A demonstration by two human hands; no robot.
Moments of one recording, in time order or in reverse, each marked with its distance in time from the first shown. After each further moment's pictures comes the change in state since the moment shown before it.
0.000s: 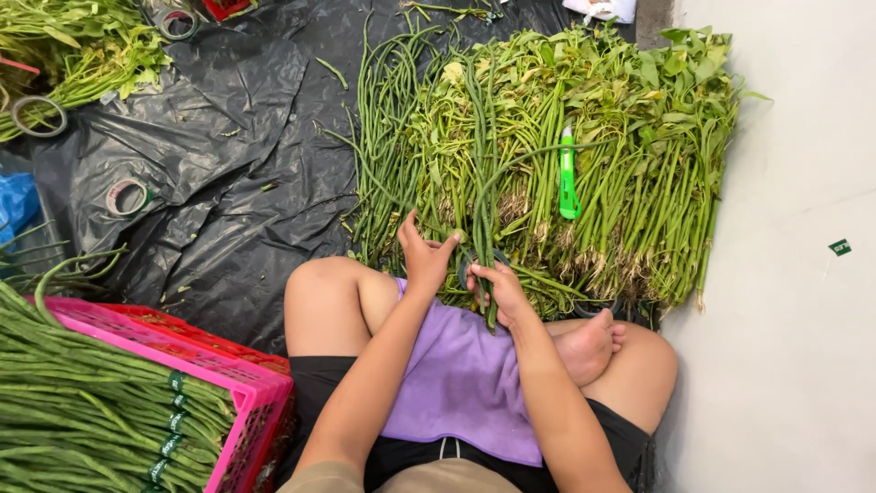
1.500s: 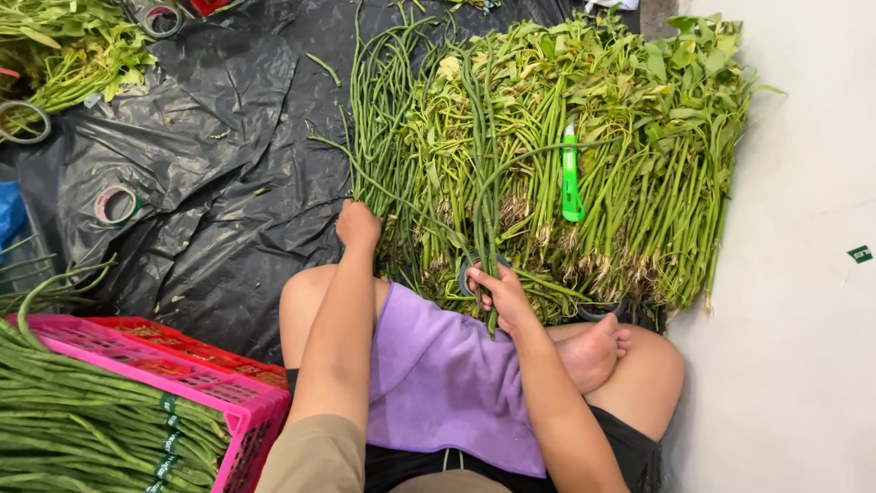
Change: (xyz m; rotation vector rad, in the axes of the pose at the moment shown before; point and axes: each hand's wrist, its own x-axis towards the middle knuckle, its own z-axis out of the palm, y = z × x) left_hand 0.160 -0.087 -0.077 0.880 0.125 -0.057; right_hand 0.000 -0.004 0.006 -0.053 0.093 -0.053
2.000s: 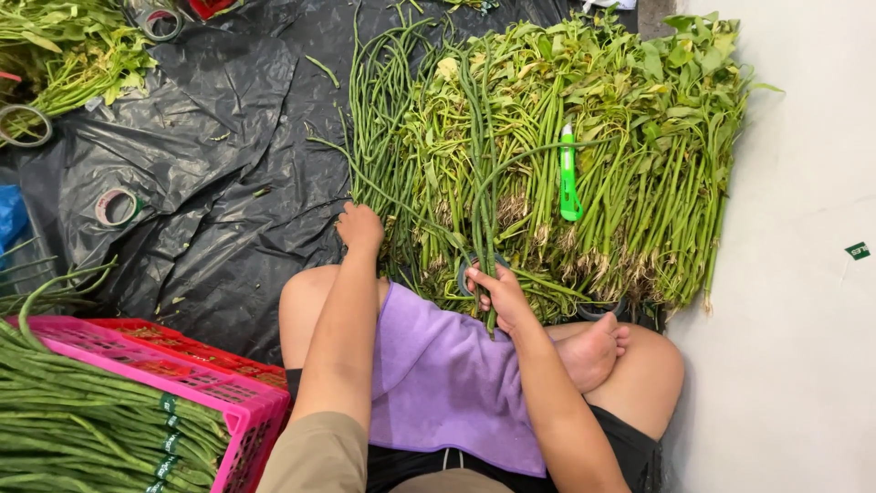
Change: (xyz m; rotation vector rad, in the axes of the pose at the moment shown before) left_hand 0.016 -0.009 0.032 0.265 -0.021 0.022; right_hand -0.001 0.002 0.001 -0.008 -0.002 -0.007
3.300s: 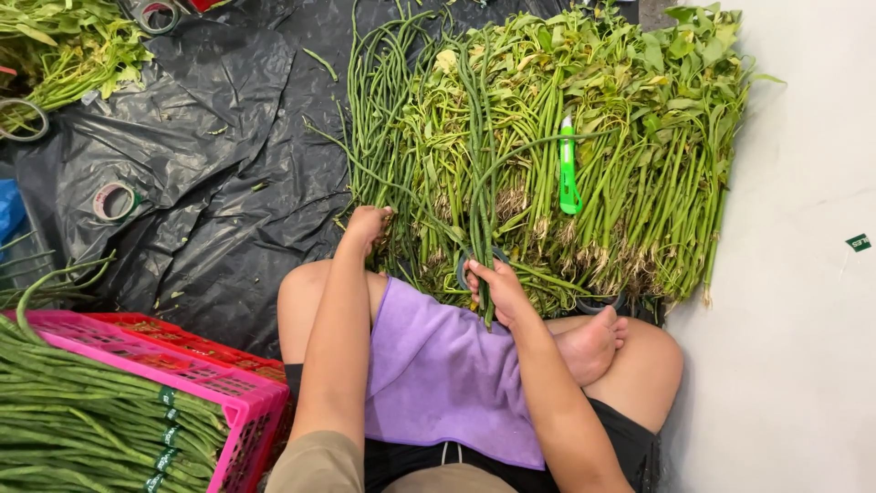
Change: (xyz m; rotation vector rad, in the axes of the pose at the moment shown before) left_hand 0.003 -0.020 0.016 -1.149 -0.427 -0.234; right_hand -0.009 -0.010 0.005 0.025 -0.053 0.073
